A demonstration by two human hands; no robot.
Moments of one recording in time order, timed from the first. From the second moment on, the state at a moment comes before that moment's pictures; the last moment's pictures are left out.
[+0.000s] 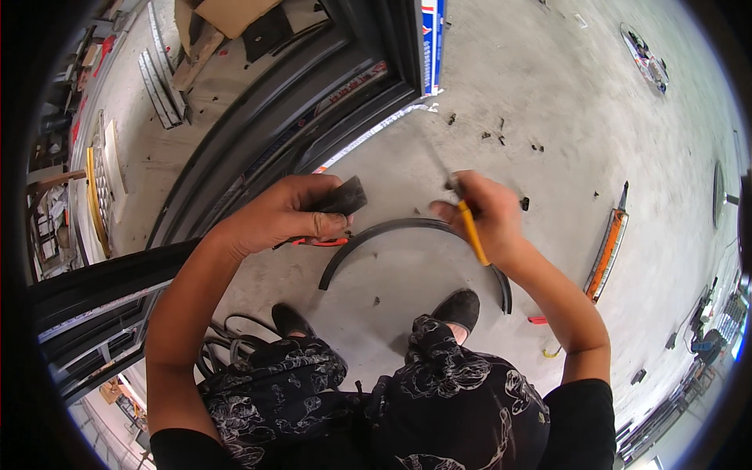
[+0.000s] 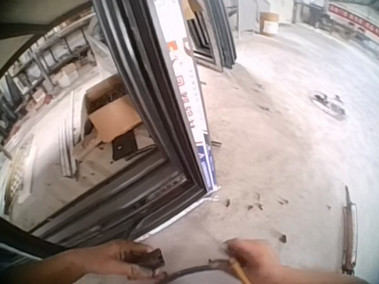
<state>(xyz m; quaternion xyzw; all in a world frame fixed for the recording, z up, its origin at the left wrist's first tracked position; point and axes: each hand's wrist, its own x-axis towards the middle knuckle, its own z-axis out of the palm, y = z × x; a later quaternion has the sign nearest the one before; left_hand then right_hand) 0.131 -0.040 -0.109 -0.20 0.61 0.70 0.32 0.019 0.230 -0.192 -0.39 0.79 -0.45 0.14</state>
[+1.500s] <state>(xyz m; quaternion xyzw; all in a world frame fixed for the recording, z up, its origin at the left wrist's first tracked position) 0.385 -0.160 -0.334 -0.67 0.21 0.66 -0.28 0.249 -0.138 -0.244 -0.79 0.60 -0.13 0.07</state>
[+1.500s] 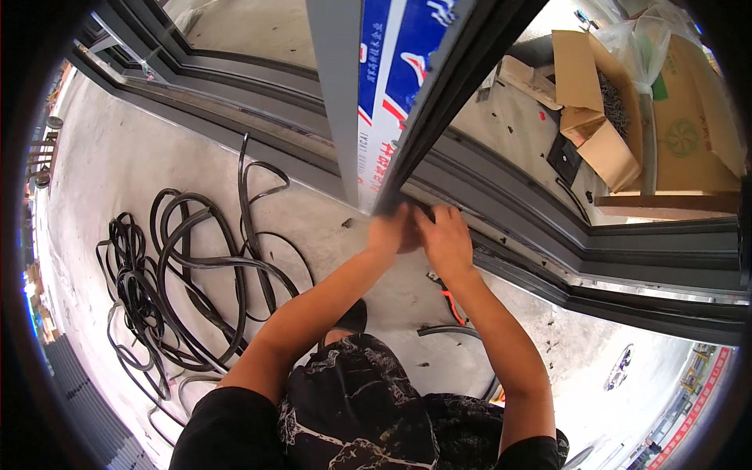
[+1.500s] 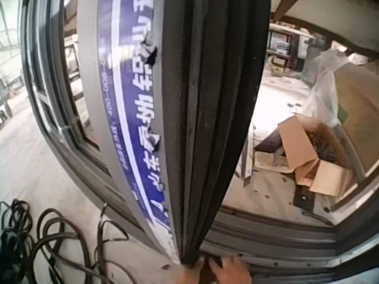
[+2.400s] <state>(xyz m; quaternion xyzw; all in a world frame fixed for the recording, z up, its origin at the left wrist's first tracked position) 0.411 -0.122 -0.269 -0.51 0.79 0.22 -0.25 0.233 -0.134 -0.238 -0.76 0.64 0.00 0.14</state>
